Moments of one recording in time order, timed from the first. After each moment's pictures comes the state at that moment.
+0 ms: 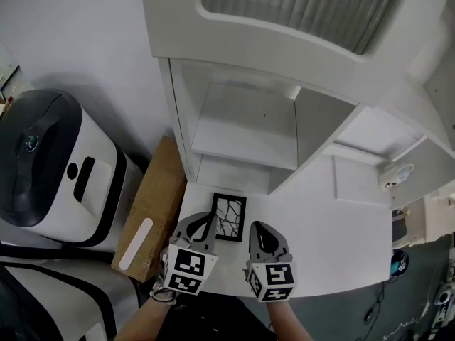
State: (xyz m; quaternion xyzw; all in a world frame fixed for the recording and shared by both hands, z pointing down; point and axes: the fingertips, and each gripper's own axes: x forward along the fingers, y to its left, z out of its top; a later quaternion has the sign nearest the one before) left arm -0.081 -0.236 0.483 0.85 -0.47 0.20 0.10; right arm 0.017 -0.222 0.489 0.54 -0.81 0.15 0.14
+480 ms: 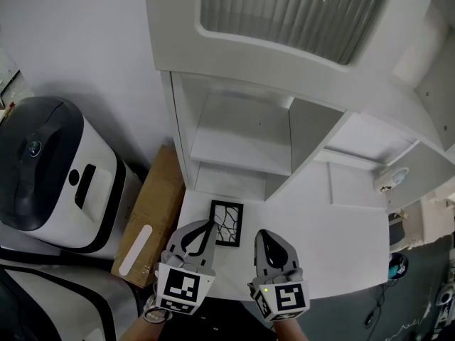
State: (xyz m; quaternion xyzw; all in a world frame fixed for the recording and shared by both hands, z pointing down) left arm -0.078 -0.213 0.406 0.87 -0.47 0.14 0.04; right arm 0.020 -0.196 0.408 0.55 -0.83 0.08 0.08
